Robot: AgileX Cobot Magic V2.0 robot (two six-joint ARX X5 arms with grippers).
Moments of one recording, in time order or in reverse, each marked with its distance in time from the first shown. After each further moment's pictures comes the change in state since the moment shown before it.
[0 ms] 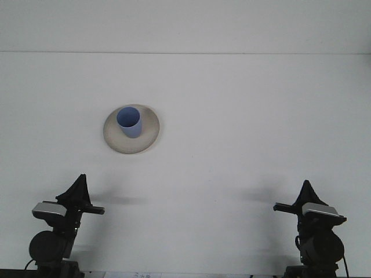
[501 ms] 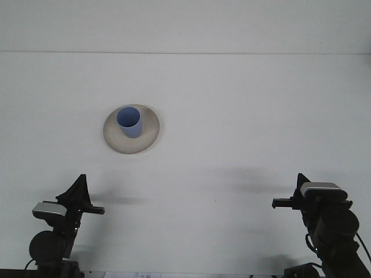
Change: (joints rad) left arm 0.000 0.000 0.000 0.000 0.000 0.000; right arm 0.169 0.370 0.512 -0.422 0.002 0.000
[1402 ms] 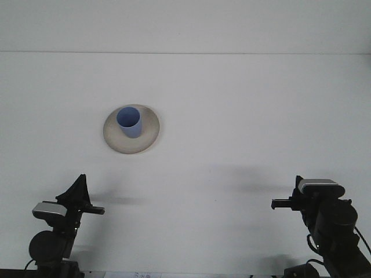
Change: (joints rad) left arm 0.000 0.000 0.000 -0.003 0.000 0.007; right arm 0.000 0.082 0.098 -0.154 -0.023 0.000
